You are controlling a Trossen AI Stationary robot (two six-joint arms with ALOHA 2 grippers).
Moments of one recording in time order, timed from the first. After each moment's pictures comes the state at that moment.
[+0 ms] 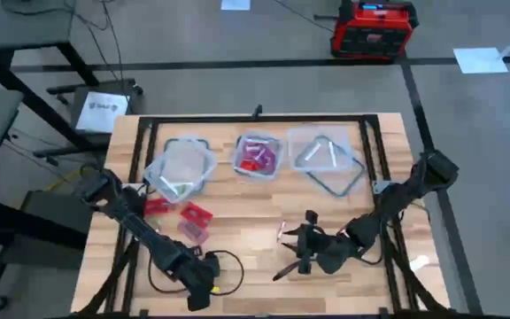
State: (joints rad) left arm -0.70 1.71 1.11 -0.44 -0.01 -0.93; right arm 0.65 1.59 0.83 0.08 0.76 0.43
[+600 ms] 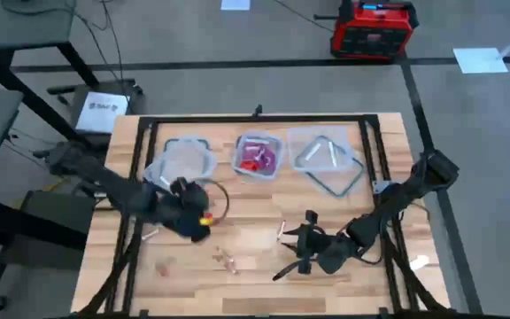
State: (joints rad) left arm -0.42 1.24 1.13 -0.90 -0.56 -0.75; right arm 0.65 1.59 0.83 0.08 0.76 0.44
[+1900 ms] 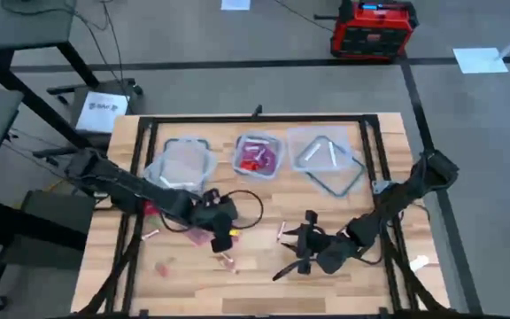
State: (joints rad) left arm -0.34 1.60 1.11 -0.47 -0.36 -0.38; right arm 0.65 1.59 0.83 0.08 0.76 0.44
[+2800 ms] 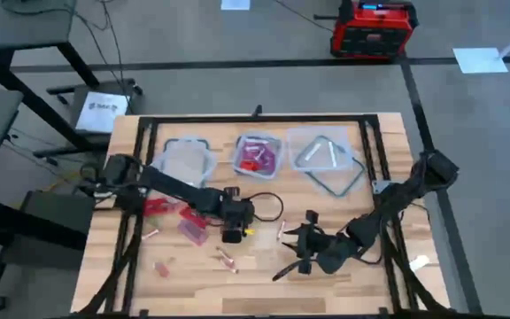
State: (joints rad) left arm -0.18 1.88 1.12 -0.45 -0.22 -0.10; right arm 0.65 1.59 0.83 0.06 0.76 0.44
